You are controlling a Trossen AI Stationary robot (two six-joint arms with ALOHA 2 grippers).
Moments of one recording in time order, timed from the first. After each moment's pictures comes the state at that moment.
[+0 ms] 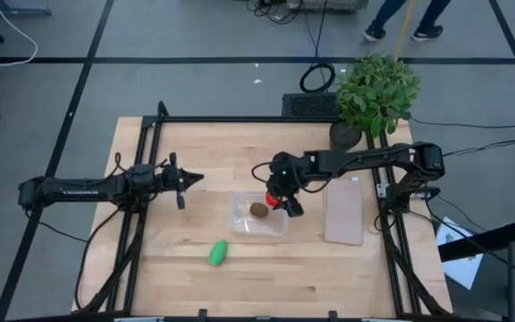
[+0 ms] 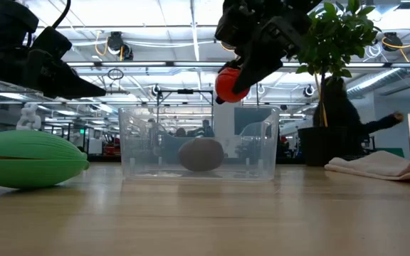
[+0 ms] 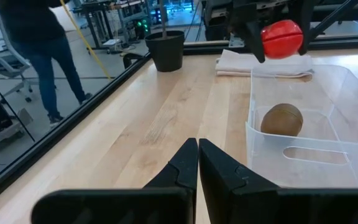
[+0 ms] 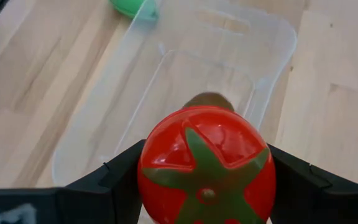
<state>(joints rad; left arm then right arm) 0.14 0.39 0.04 0.16 -0.11 0.10 -0.09 1.67 1.18 -0.44 -0.31 -0.30</state>
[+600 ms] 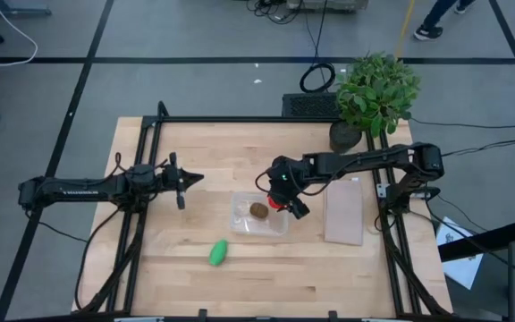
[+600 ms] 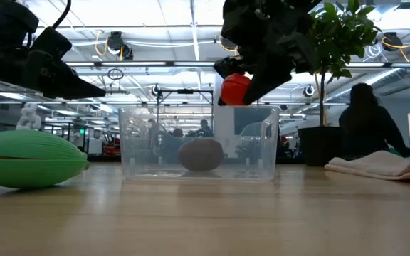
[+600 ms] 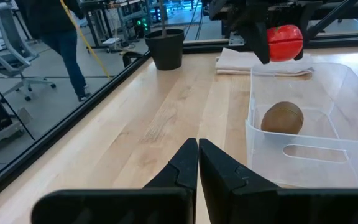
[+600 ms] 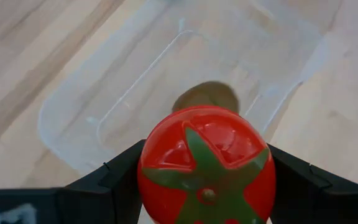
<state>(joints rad) 0.14 0.39 0.04 0.15 -0.11 0.10 -0.07 1.68 1.18 -0.48 -0.28 -0.59</state>
